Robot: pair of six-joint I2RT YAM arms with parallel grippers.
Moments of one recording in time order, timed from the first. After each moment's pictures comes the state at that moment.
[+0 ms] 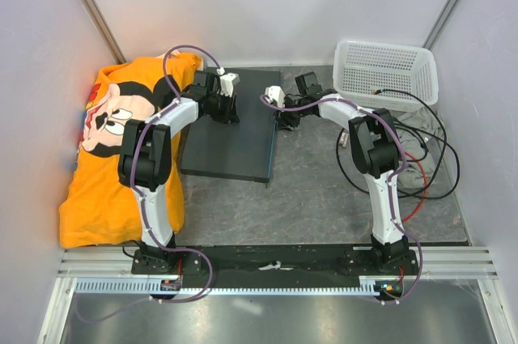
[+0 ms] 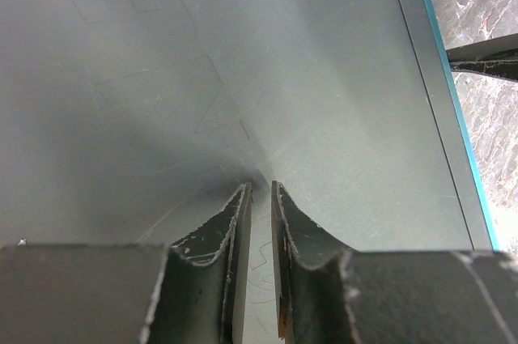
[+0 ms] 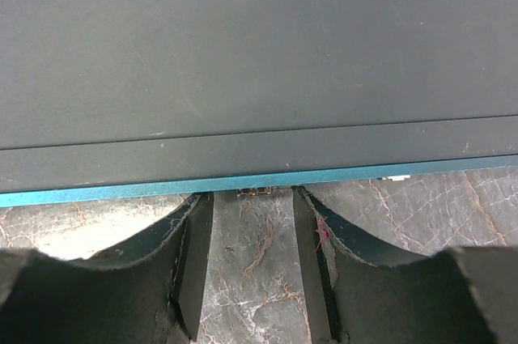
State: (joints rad) left arm -0.24 2.02 1.47 -0.33 0.44 0.07; right arm 0.38 2.28 1.72 -0.38 -0.64 -0.84
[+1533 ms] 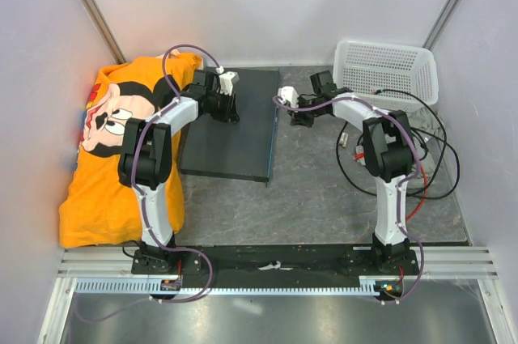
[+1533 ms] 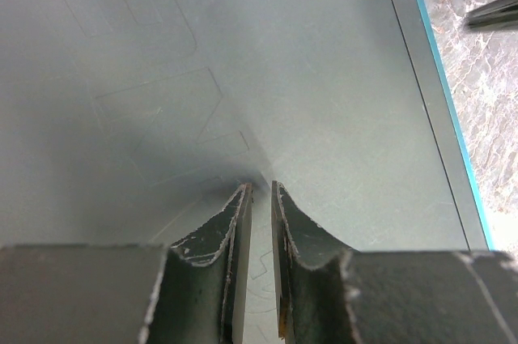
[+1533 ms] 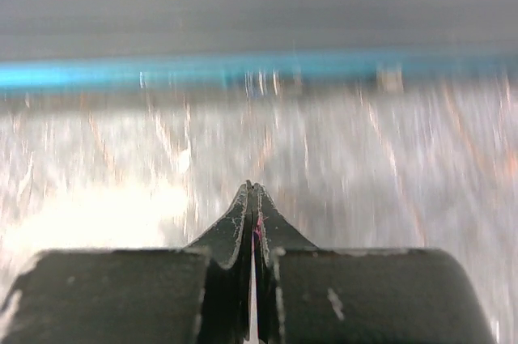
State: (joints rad) left arm -0.23 2.04 1.48 -0.32 0.45 0.06; right arm 0.32 2.19 1.65 -0.45 -0.65 -0.96
